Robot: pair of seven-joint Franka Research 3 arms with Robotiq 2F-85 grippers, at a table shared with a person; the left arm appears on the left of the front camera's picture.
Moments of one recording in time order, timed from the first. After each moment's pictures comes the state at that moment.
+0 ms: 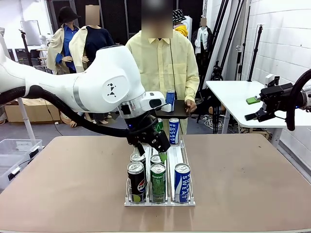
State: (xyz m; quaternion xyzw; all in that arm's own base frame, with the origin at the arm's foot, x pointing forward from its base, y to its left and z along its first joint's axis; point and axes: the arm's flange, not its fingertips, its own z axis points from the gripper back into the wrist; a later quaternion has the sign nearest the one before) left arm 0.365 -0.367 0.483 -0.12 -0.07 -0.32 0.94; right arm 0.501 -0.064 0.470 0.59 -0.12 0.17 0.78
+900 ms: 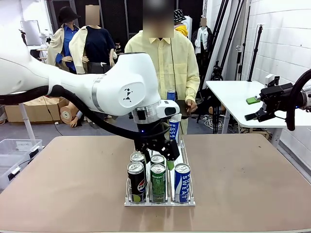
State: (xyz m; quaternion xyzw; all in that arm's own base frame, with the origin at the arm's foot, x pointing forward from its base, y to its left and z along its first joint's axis) left arm 0.362 -0.405 0.462 -0.08 -0.03 -0.31 0.95; right arm 0.501 -0.064 0.470 0.59 -0.12 0.17 0.78
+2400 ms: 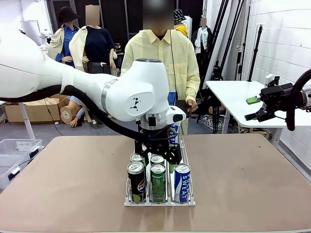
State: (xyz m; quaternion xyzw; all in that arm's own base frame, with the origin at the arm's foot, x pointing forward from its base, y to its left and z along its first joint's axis) left arm 0.362 -0.419 0.446 -0.02 -0.03 -0.23 0.97; right arm 0.501 -0.064 0.470 0.59 -0.12 0.17 0.78
